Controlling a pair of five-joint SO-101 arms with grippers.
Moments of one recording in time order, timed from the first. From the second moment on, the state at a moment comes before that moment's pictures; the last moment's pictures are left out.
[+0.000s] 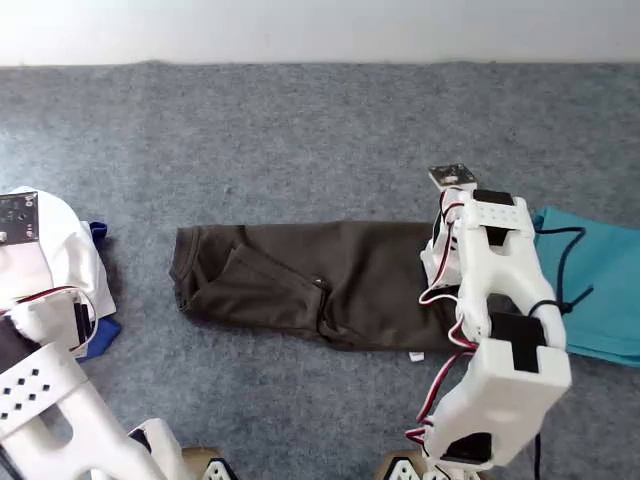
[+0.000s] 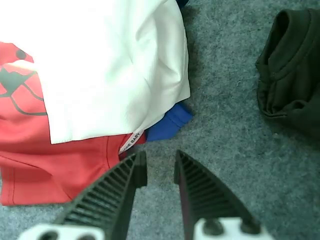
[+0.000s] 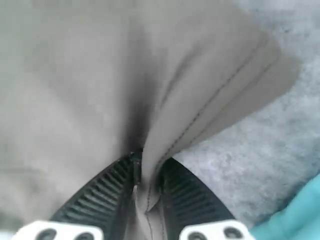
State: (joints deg) left arm -40.5 -47.0 34.9 90.2 -19.3; right arm 4.7 14.9 14.3 70.7 18.1
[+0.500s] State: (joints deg) left arm -40.5 -47.0 34.6 90.2 -14.2; right arm -16.1 -4.2 3.3 86.9 25.5
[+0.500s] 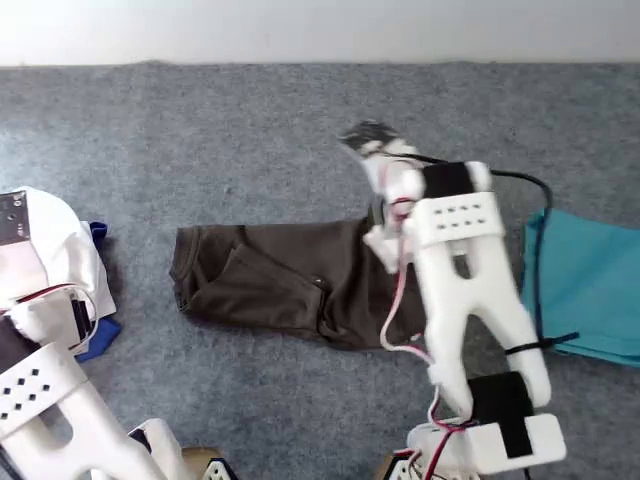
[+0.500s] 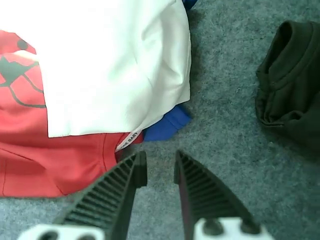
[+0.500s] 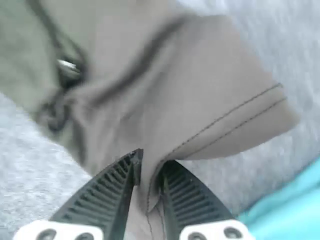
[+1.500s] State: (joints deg) left arm -40.6 -47.0 34.6 88.8 -10.9; right arm -44.5 39.7 -49.8 90.3 21.6
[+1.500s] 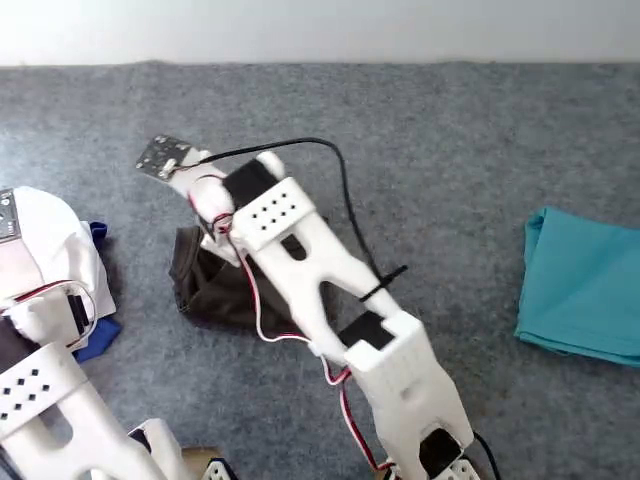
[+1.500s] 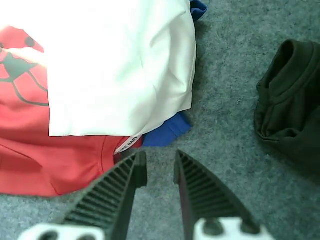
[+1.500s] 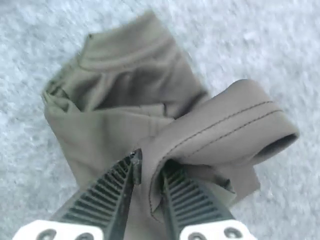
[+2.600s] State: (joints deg) left arm -40.6 -47.0 34.6 88.8 -10.9; right arm -31.1 47.3 -49.9 100.6 26.4
